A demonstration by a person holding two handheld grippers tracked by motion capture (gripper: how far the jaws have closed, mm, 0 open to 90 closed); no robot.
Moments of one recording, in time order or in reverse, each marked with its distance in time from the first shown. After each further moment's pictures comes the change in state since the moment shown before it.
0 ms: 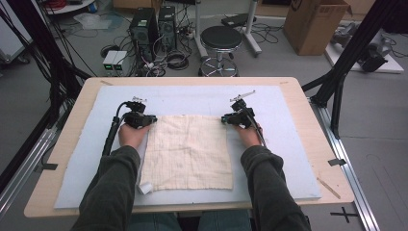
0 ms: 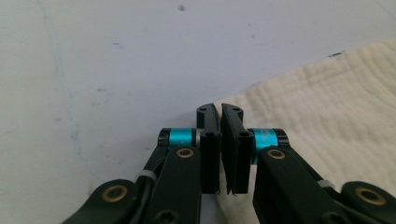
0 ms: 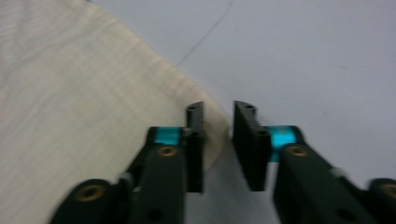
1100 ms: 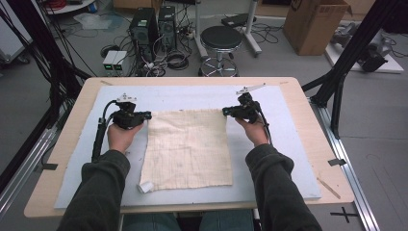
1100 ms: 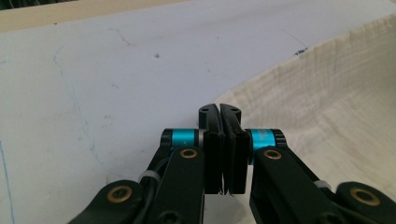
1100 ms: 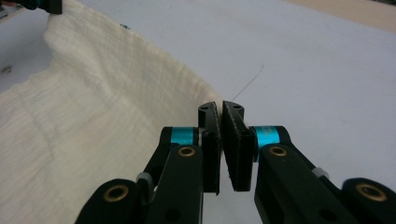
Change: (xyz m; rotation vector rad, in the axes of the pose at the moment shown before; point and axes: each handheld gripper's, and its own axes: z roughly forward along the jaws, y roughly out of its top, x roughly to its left) left arm 0.001 -0.002 -0.056 -0.123 -0.092 0.079; right arm 0.009 0.016 -0.045 -0.128 0.116 -0.032
